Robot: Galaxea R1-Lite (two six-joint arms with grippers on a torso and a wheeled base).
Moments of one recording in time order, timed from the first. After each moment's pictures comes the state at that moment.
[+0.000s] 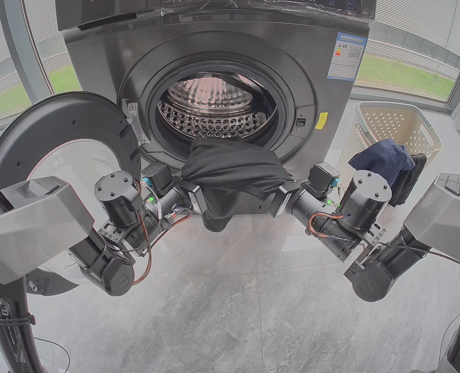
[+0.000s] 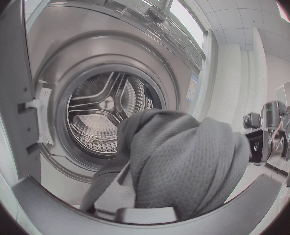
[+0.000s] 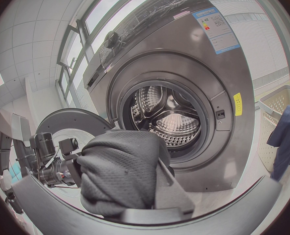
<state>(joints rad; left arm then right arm) -0.45 2.18 -0.87 -1.55 -0.13 -0.08 0.62 2.12 -0.85 -1.50 -0.02 0.19</state>
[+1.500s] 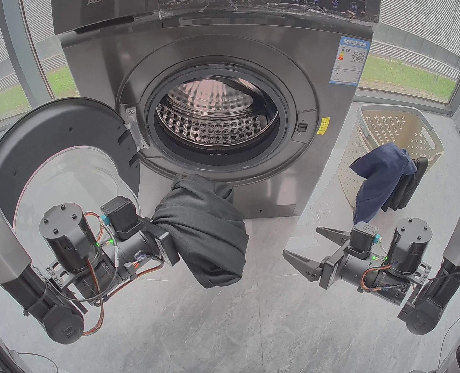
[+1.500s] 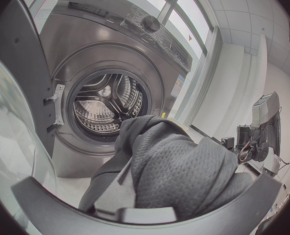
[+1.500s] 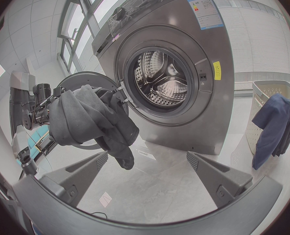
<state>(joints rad) -0.53 1.86 -0.39 -1.55 -0.13 -0.14 0.55 1.96 -0.31 -1.54 0.15 0.09</state>
